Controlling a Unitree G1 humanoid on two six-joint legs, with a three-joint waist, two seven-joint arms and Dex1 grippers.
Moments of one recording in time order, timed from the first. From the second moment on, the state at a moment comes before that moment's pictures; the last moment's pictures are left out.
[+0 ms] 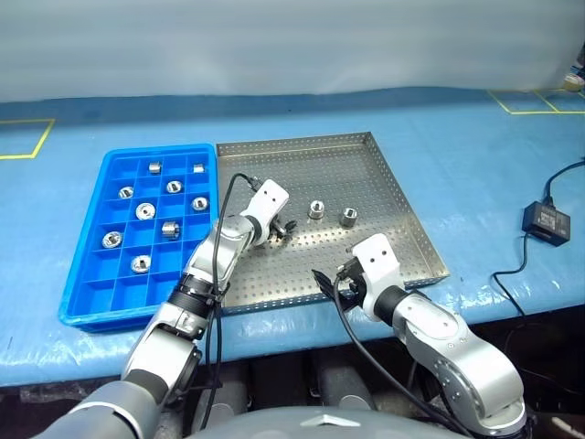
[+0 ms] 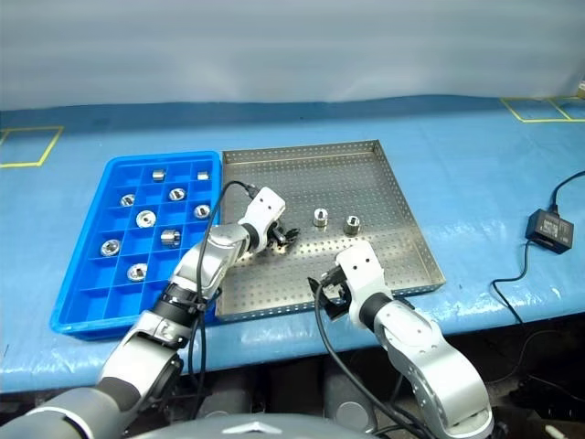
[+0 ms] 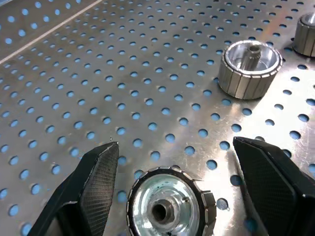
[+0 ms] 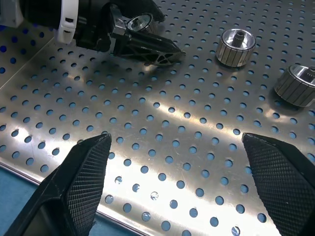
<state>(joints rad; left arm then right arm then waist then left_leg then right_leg) -0.59 0.16 -0.27 0.32 0.03 0.58 -0.43 0.09 -0.35 0.18 -0.81 0.26 1.01 0.21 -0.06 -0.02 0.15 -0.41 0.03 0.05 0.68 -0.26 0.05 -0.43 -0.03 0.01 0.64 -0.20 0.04</state>
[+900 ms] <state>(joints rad) -0.13 0.09 0.05 -0.69 0.17 0.95 0.01 -0.27 -0.30 0.38 -0.56 0.26 0.90 0.38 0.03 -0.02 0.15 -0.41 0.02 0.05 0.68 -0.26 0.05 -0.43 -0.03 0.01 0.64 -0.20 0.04</state>
